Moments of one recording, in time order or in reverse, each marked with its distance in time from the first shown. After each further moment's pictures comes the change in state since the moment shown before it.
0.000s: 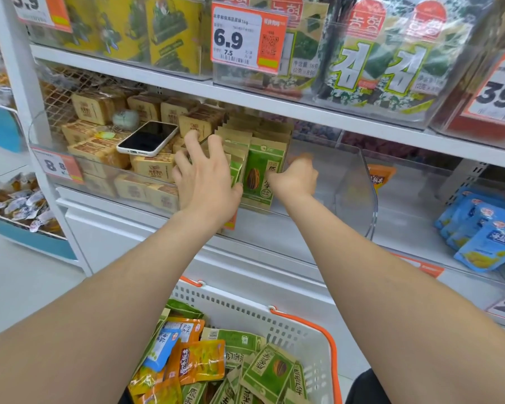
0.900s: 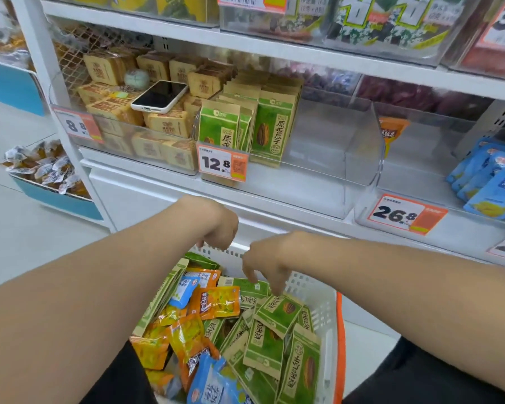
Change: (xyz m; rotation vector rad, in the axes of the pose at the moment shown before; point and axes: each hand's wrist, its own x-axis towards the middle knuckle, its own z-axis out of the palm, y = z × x) left_hand -0.076 -0.026 -0.001 0.519 -1.315 0.328; right_hand -0.135 0.097 0.029 -1.326 -1.315 -0.956
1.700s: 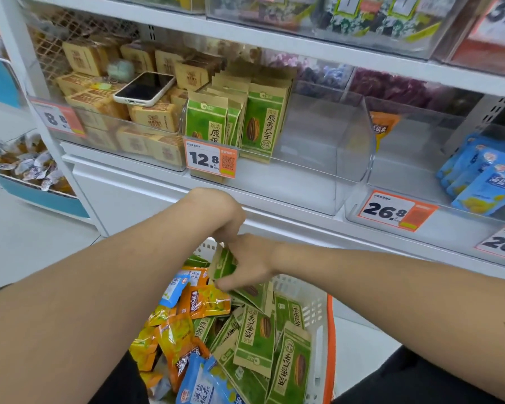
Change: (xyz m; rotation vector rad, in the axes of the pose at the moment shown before) left_hand -0.011 0.032 -0.024 0.147 0.017 -0.017; right_hand 0.015 -0.003 0.027 0.625 0.396 0.086
